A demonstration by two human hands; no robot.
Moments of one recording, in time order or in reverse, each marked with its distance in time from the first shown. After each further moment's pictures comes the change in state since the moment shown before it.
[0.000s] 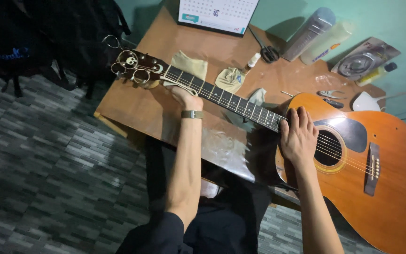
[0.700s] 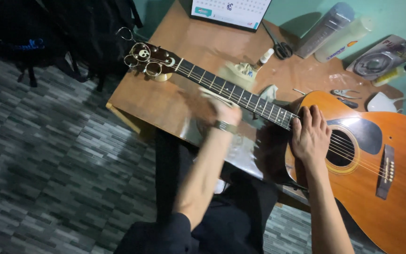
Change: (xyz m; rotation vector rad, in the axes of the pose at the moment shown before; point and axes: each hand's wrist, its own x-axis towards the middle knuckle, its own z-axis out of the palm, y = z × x) left_hand -0.037 -0.136 -0.061 0.916 -0.462 -0.230; right_hand -0.004 0.002 0.002 -0.025 0.051 -0.032
